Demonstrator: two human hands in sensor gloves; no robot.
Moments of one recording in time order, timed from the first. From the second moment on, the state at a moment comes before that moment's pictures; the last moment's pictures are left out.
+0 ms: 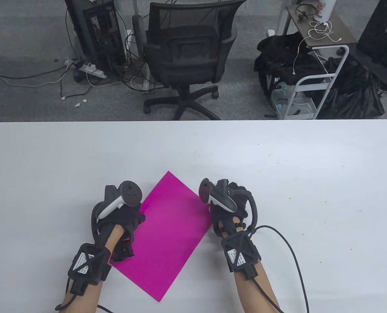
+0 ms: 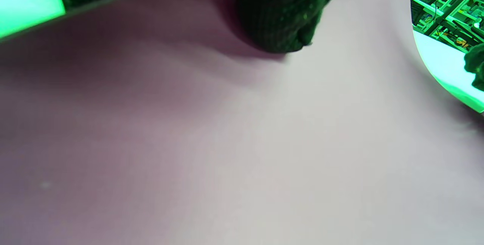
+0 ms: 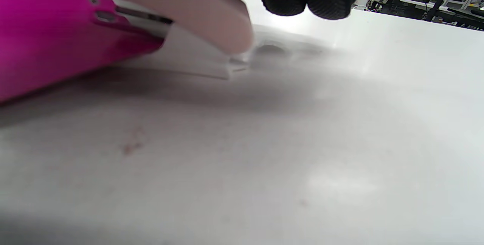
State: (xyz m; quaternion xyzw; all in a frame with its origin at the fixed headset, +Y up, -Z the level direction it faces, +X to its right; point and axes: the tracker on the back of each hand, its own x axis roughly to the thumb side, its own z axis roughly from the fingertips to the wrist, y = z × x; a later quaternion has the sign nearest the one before) left_hand -0.232 -0.742 -0.360 -0.28 -0.03 0.14 0.95; right_hand 0.053 -0.754 -0.390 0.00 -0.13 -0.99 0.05
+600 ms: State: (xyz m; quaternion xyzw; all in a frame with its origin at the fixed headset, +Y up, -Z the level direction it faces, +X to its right) left_hand -0.345 -0.715 -0.330 -0.24 0.04 0.41 0.88; right_hand 0.058 -0.748 -0.392 0.01 -0.13 -0.99 0.02
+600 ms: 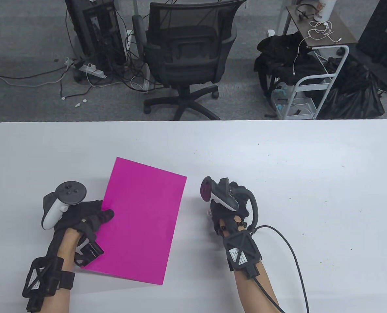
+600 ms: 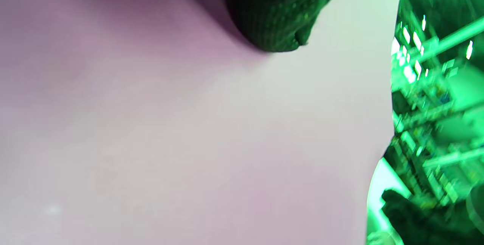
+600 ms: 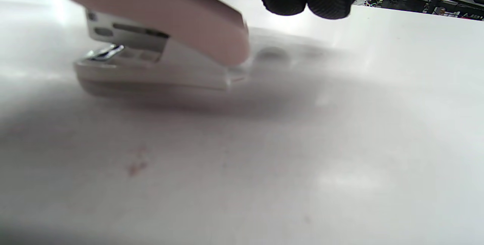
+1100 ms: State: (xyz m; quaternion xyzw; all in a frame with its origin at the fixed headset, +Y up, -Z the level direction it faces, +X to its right) left_hand -0.302 -0.734 -0.319 -0.16 0.12 0.33 0.92; right_hand 0.091 -0.697 -0.331 -0.01 -0.08 -1.00 0.02
